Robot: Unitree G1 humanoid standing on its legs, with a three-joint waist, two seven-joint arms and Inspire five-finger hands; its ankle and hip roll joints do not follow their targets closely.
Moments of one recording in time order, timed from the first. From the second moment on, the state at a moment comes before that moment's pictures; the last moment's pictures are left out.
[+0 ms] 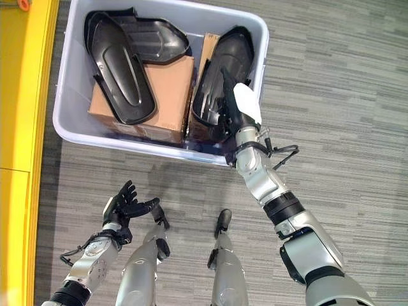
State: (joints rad) left arm -0.12 0.37 -0.25 0.40 -0.61 -0.07 0.22; right arm -0.87 -0.48 0.45 0.40 -0.21 0.18 -0.32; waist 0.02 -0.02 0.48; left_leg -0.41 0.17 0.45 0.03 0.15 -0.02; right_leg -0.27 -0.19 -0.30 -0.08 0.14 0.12
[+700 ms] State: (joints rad) left arm -0.14 0.37 -0.25 0.39 -0.61 -0.09 0.23; right arm -0.92 -0.47 0.45 0.39 -0.22 0.16 -0.35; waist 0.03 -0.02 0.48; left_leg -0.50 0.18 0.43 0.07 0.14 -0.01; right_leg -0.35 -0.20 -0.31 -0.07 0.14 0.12
